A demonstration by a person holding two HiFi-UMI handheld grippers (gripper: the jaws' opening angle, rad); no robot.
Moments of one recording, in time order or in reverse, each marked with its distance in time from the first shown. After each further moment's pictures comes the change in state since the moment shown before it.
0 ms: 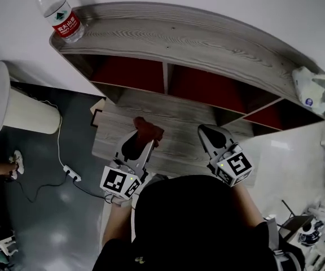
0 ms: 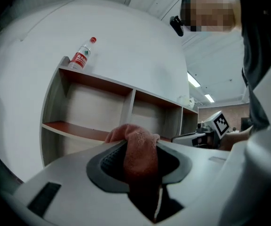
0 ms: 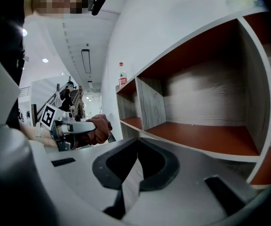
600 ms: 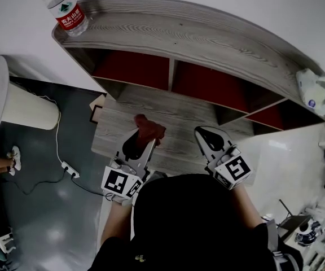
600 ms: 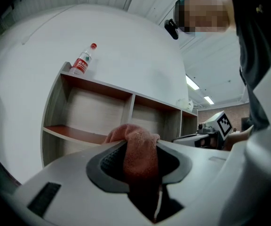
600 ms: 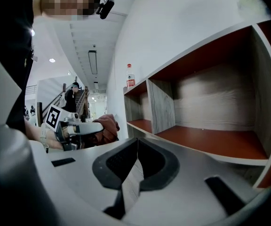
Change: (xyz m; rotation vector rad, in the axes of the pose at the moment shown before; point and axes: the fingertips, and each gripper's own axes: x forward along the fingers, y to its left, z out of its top) left arm -0.008 0.001 0.006 0.017 -0.052 0.005; right arm 0.006 0.033 0.009 -0.049 -0.026 0.071
